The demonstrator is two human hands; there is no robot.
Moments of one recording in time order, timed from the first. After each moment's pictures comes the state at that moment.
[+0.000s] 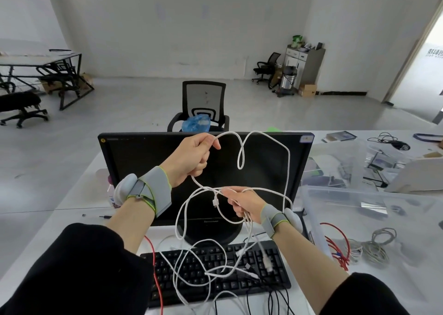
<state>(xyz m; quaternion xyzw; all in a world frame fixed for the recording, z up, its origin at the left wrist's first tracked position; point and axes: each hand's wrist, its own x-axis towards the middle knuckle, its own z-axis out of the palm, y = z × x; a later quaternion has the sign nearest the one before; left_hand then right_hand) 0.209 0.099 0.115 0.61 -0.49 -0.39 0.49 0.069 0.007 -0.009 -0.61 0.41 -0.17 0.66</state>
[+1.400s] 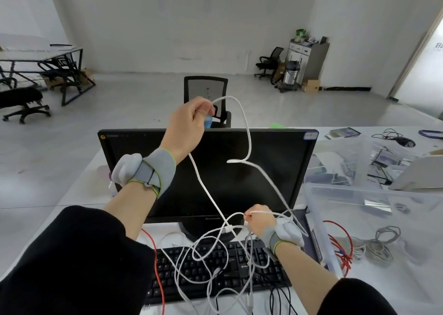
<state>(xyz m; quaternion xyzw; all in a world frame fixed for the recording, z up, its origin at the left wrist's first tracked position) 0.213 0.084 0.142 0.64 -0.57 -0.04 0.51 0.044 -0.007 -0.078 -0.81 0.54 0.00 0.23</state>
